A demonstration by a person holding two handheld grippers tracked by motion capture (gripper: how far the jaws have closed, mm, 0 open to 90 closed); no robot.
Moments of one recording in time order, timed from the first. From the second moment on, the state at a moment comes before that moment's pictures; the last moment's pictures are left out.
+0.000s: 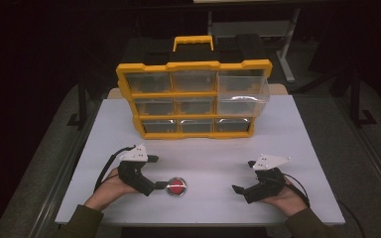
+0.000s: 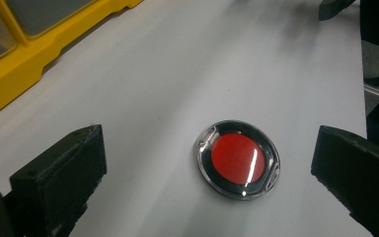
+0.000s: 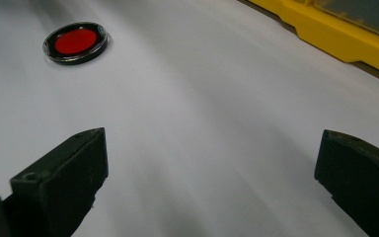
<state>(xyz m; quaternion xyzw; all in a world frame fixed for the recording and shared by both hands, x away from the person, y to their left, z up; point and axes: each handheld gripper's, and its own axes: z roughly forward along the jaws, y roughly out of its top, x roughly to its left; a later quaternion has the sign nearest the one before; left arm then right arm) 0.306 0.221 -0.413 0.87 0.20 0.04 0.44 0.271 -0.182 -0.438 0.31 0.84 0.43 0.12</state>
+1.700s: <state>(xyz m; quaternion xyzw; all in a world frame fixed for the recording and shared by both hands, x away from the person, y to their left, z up) 0.324 0.179 -0.402 0.87 0.18 0.04 0.46 0.271 -0.182 -0.438 0.31 0.84 0.43 0.12</state>
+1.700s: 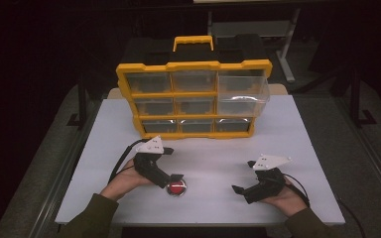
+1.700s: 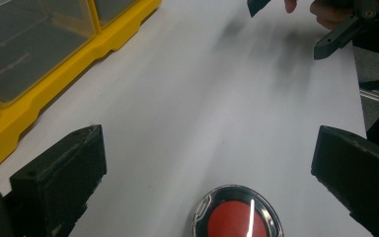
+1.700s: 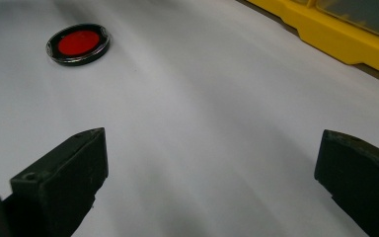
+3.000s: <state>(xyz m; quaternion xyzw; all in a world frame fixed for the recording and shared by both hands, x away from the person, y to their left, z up) 0.323 0.155 -0.406 0.89 0.14 0.03 0.42 0.271 -0.181 -0.438 0.30 0.84 0.43 0.11</state>
